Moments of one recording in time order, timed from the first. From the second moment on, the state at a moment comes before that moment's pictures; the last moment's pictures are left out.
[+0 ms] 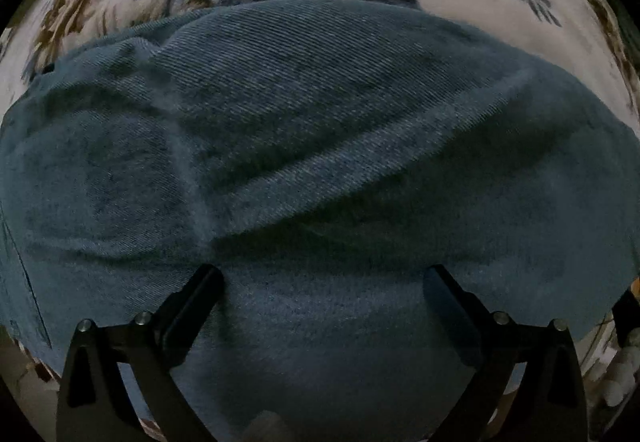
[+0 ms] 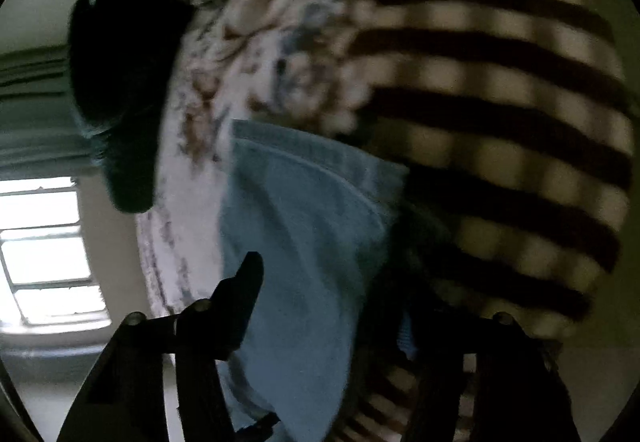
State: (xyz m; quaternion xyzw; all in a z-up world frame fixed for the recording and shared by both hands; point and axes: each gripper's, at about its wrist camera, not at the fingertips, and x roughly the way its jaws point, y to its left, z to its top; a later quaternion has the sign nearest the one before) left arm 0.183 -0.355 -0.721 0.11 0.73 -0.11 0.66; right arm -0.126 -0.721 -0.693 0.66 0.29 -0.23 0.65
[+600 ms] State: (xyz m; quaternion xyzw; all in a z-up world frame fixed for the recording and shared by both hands) left arm 0.193 -0.366 -0.712 0.11 0.74 -0.08 0.65; right arm -0.085 -0.719 -0.708 0.65 0.28 -0.18 0.69
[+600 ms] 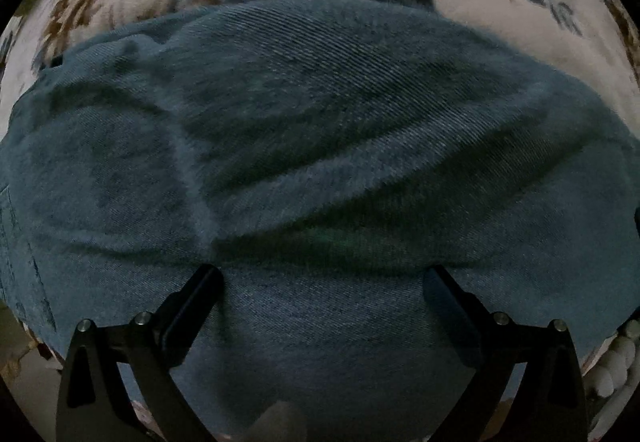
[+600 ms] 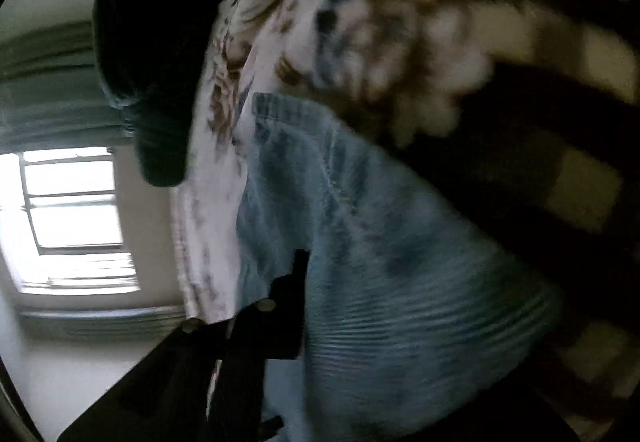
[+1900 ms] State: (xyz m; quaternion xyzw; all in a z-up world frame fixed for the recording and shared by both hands) left arm 0.220 0.018 -0.591 -0.16 0.69 -0.01 0.71; right arm 0.098 -0.229 -0.566 0.33 0.56 0.07 0.76
